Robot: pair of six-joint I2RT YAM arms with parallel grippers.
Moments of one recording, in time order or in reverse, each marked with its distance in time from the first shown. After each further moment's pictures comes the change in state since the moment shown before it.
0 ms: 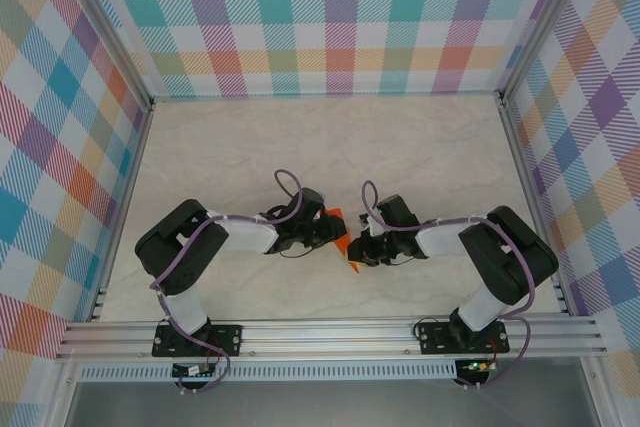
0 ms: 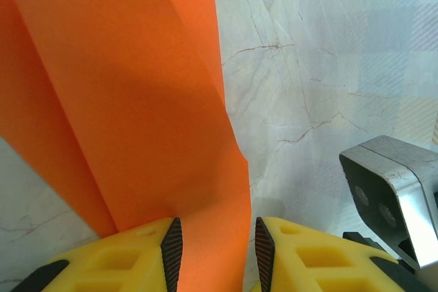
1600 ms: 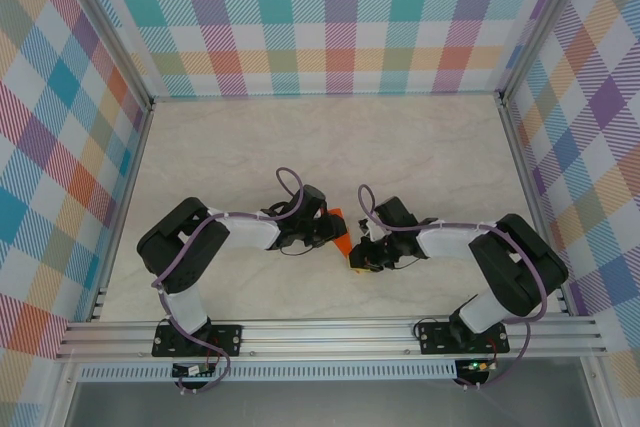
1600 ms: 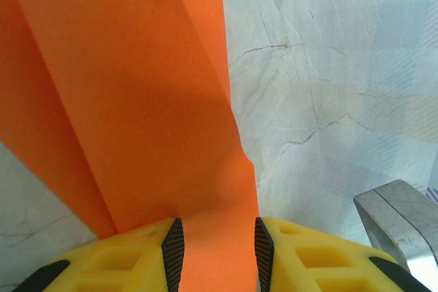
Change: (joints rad) left arm 0.006 0.017 0.041 -0.062 0.020 0.000; right arm 0.029 -0.071 0.036 -0.217 0.039 -0.071
